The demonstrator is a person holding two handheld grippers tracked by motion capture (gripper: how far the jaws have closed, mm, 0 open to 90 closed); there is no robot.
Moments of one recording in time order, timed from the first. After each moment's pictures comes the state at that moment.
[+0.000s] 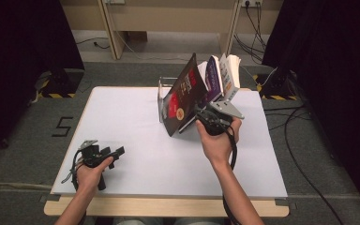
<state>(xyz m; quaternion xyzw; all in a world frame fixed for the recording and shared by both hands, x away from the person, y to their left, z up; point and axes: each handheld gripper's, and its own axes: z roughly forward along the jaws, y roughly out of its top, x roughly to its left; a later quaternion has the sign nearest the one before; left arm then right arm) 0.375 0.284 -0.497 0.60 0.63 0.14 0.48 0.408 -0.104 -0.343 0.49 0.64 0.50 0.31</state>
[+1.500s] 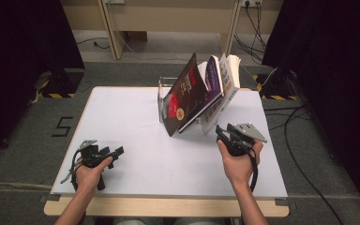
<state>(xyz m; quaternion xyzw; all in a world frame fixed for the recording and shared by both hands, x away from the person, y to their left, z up) 0.374 0.287 -0.496 0.60 0.63 0.15 0.47 0.372 -0.167 -0.388 0.54 0.63 0.47 0.30</state>
